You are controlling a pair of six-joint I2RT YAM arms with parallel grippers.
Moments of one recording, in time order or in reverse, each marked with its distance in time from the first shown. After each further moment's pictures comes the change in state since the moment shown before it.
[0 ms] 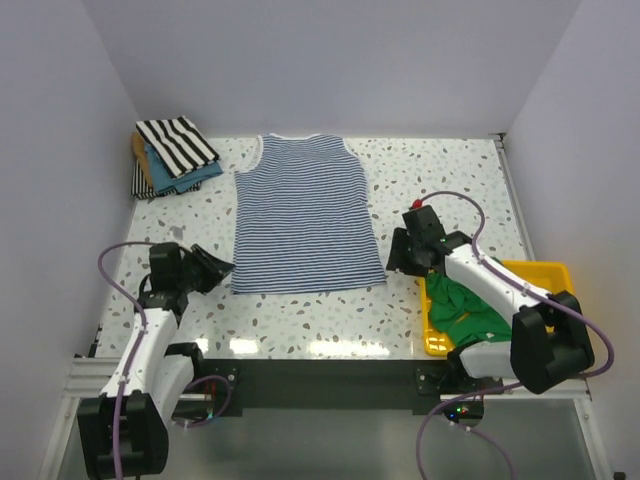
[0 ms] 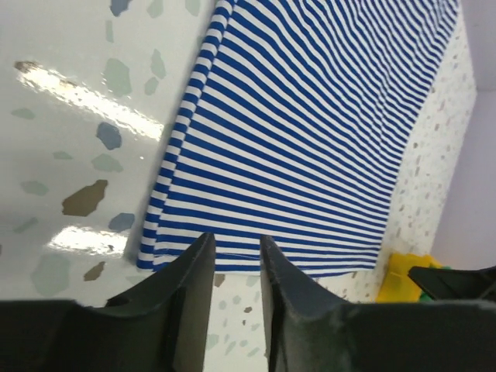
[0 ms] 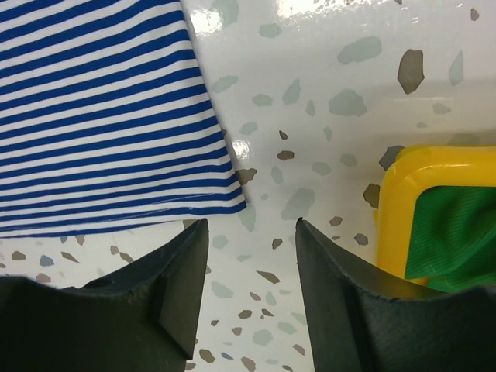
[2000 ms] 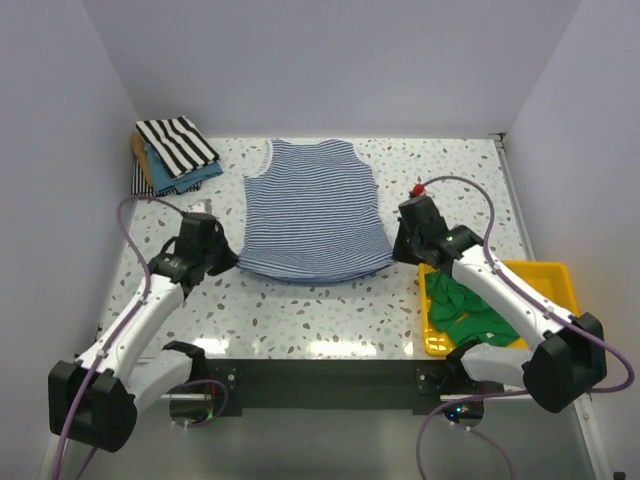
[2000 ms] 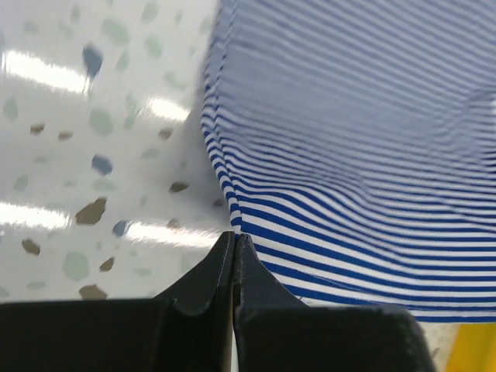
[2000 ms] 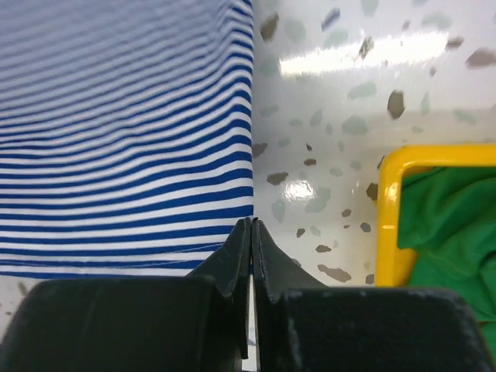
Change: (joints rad) left arm -0.362 0.206 0.319 -0.301 -0.432 0.132; right arm 0.100 -0.090 0.090 -0.080 0.127 0.057
